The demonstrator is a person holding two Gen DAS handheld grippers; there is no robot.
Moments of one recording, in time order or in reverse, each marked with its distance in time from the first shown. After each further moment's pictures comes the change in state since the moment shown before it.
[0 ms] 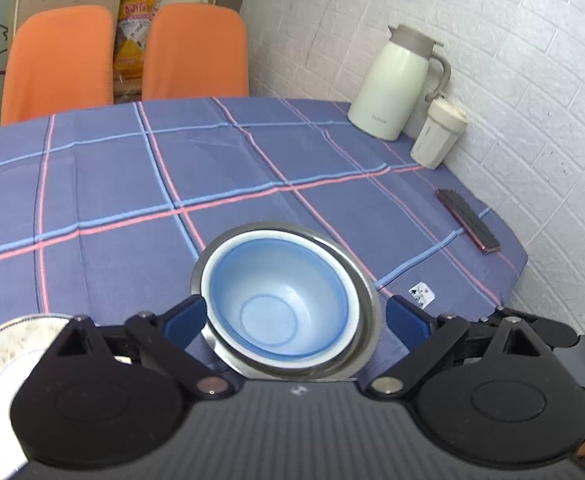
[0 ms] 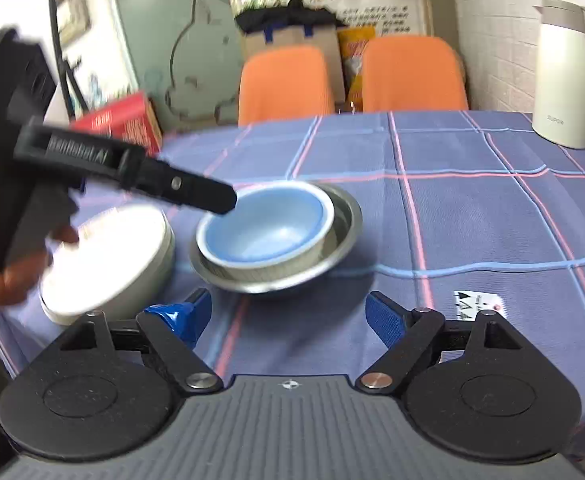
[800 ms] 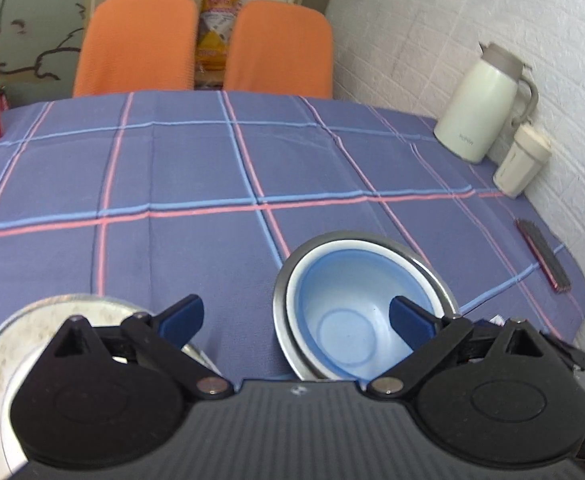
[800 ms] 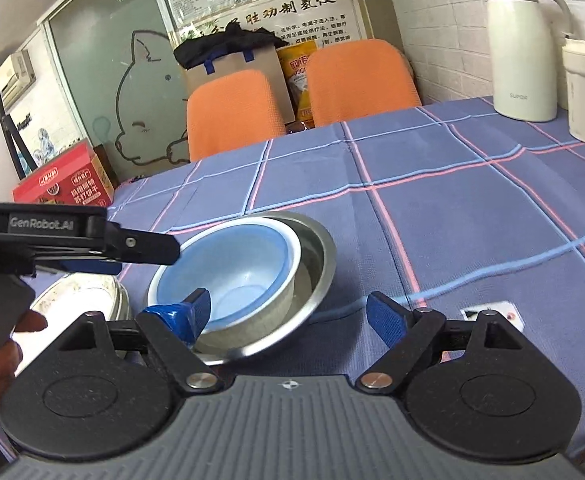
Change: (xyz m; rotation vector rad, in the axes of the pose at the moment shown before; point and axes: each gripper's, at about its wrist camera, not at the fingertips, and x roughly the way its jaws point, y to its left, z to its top) left arm 0.027 0.030 0.008 -0.100 0.012 0.205; right arm 0.032 -0.009 -0.003 0.137 -0.066 -0.117
